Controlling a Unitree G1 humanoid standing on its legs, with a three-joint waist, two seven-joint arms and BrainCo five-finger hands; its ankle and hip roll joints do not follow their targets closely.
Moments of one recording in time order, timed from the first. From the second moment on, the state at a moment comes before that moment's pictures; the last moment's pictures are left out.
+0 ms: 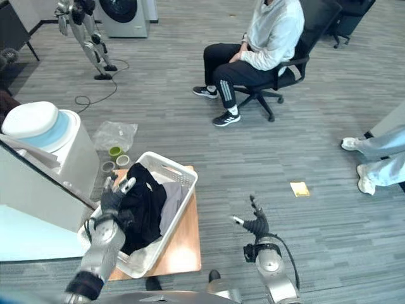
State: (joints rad) left arm 0.09 0.17 -0.14 0.33 -0.42 -0.21 0.33; right arm 0.19 -0.28 0.15 0.20 0.01 -0.15 -0.26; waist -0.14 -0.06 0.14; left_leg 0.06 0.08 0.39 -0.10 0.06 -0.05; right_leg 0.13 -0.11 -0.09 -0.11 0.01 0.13
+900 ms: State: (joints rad) left arm 0.29 0.23 -0.10 0.00 -0.37 -0.13 0.21; right arm 0.16 -0.34 0.06 -0.01 0.08 -0.07 -0.18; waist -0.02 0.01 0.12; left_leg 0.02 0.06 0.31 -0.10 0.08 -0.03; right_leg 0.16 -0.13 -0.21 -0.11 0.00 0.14
